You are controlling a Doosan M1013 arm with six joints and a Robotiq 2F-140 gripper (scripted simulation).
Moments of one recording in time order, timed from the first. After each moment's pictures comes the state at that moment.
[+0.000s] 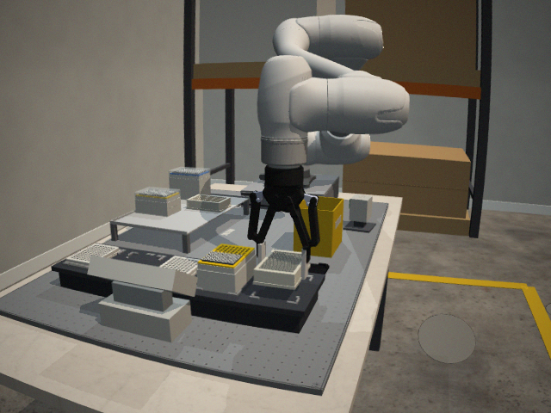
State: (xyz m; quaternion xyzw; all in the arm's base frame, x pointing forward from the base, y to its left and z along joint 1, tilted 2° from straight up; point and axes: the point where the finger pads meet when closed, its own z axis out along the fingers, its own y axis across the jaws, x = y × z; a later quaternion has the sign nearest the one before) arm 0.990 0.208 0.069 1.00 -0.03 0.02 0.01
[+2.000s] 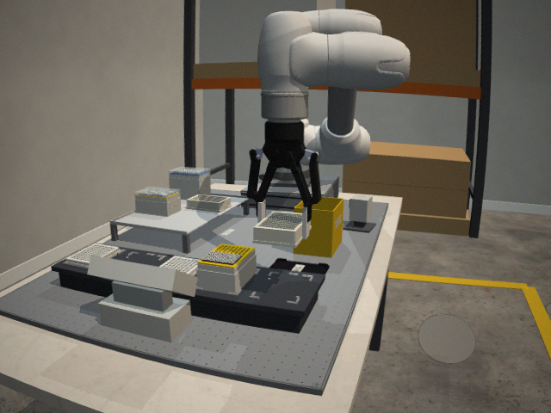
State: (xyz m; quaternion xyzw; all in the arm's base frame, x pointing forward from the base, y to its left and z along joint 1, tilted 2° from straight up) arm 0.988 0.210 0.156 1.00 -0.03 0.02 0.01
